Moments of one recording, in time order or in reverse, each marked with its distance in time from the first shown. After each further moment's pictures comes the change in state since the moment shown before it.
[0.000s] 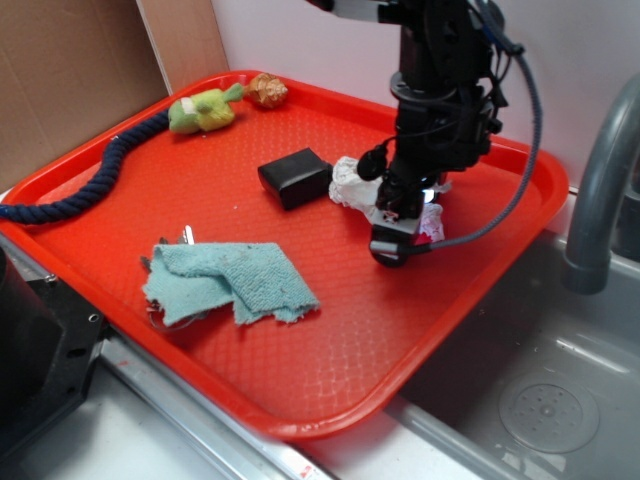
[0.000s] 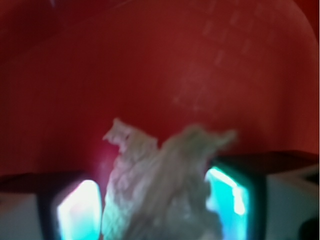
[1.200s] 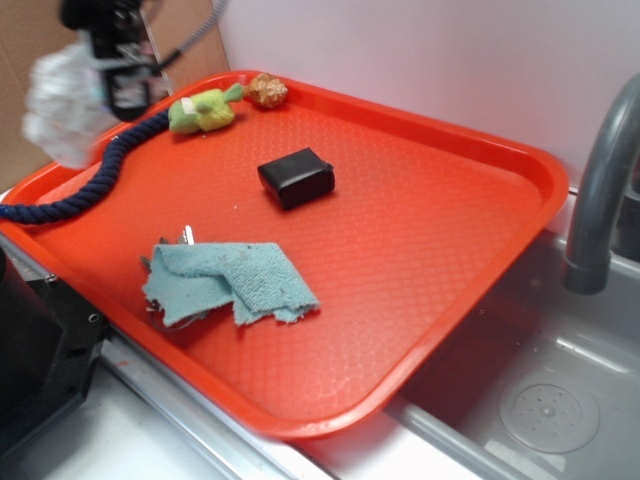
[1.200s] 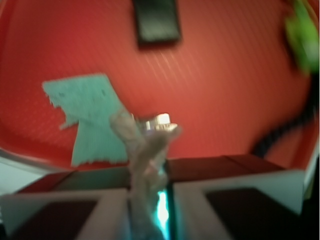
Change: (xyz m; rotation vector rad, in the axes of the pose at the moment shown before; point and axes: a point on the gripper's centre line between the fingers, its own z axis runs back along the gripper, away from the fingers) arm -0.185 -0.074 0.122 -0.140 0.073 1.038
